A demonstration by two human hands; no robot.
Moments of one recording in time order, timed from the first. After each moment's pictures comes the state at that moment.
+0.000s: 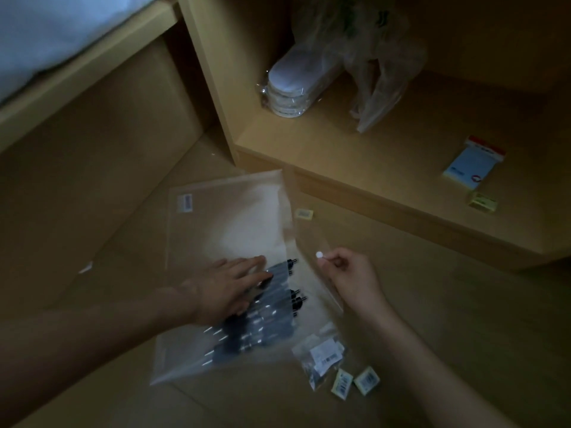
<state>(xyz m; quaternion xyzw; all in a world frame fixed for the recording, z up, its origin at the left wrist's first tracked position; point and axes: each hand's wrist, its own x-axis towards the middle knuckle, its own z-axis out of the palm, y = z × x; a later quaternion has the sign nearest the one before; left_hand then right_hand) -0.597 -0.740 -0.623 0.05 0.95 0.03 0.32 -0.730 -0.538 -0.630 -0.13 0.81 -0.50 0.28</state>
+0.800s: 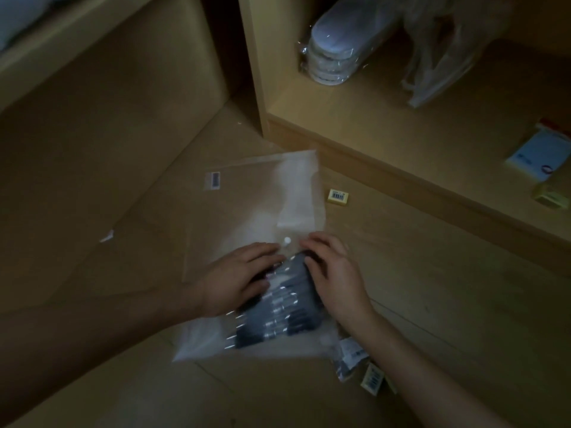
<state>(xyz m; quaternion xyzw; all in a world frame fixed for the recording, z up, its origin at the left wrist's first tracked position) -0.567 -0.755 -0.650 -0.03 0.95 0.25 0.15 -0.686 -0.581 -0.662 -0.35 0.84 -0.38 0.15</state>
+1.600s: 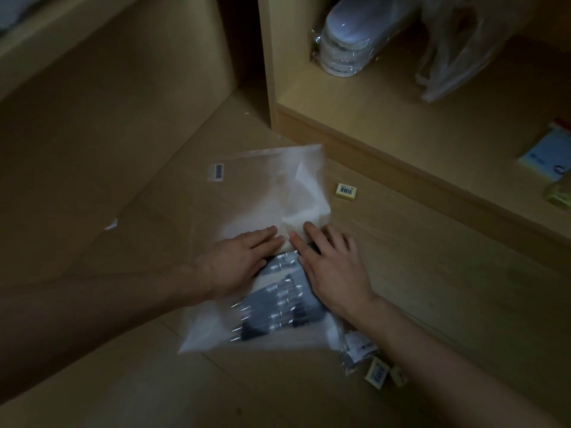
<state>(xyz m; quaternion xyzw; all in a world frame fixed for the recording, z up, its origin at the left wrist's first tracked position) -0.571 -0.769 -0.659 -0.03 0.97 0.16 0.17 -0.689 -0.588 -0.677 -0.53 0.85 -0.06 0.00</state>
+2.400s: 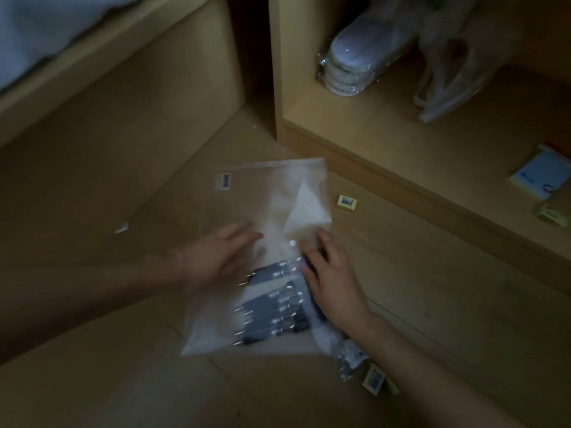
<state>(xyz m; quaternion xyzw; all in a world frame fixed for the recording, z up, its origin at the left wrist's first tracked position) -0.554 -0.793 -0.619 -0.08 0.97 0.18 0.12 -0.679 -0.588 -0.668 -0.44 0.86 -0.22 0.14</state>
